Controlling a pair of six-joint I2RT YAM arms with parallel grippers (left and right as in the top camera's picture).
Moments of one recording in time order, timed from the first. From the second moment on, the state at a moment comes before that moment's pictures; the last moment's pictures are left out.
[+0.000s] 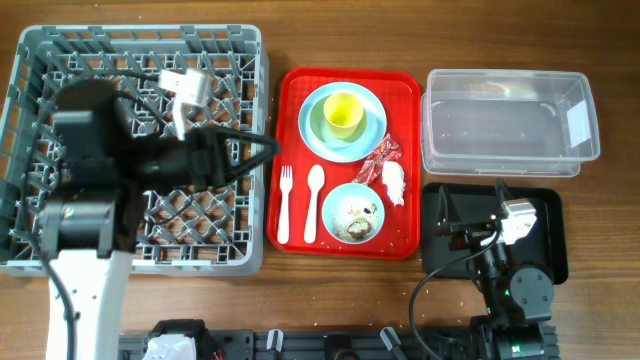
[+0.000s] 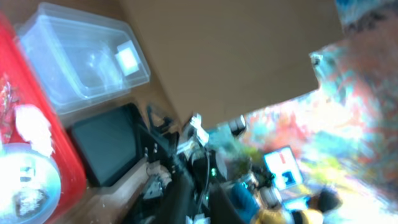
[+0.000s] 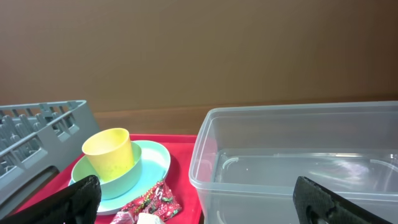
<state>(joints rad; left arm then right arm) -0.02 1.12 1.20 -0.69 1.32 -0.51 0.09 0.01 0.01 0.00 -0.06 0.13</state>
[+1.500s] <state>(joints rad) -0.87 1.52 0.96 -0.75 -0.35 -0.86 0.09 0.01 0.01 0.00 -0.06 0.13</state>
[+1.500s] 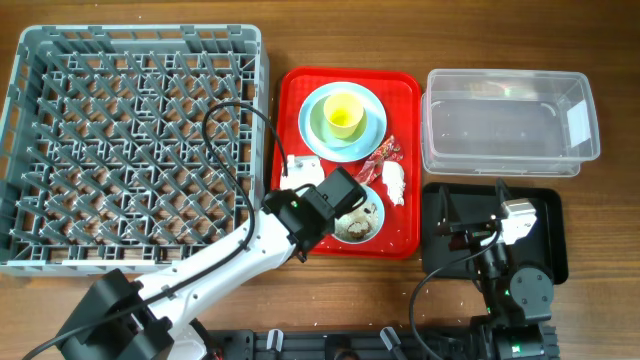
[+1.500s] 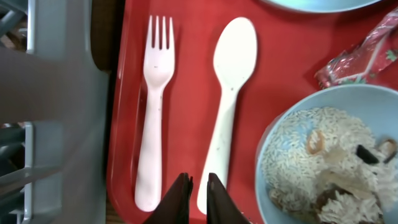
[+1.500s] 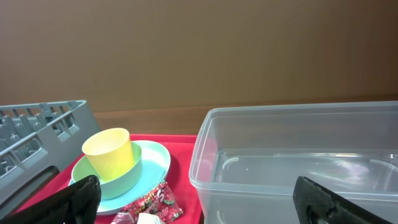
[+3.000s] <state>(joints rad) -0.87 1.56 0.82 -0.46 -0.37 -0.72 0.09 0.01 0.01 0.00 -0.06 0.13</state>
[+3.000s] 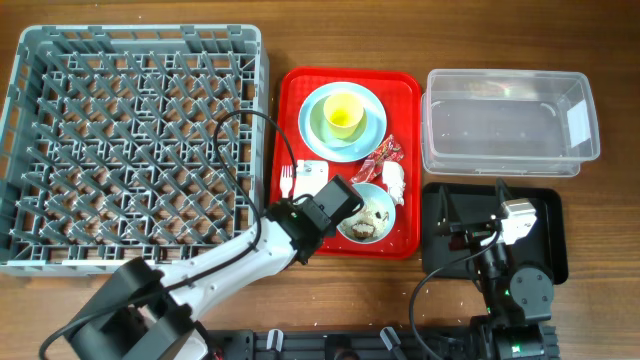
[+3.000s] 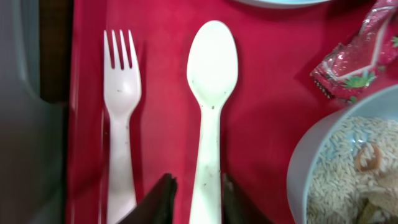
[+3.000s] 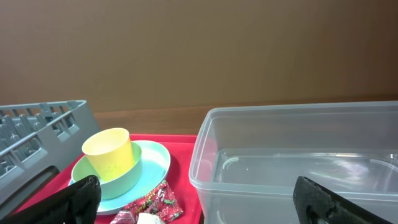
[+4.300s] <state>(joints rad) -0.75 1.01 0.82 -0.46 -0.73 -0.42 0.09 0.01 0.01 0.00 -0.06 0.13</state>
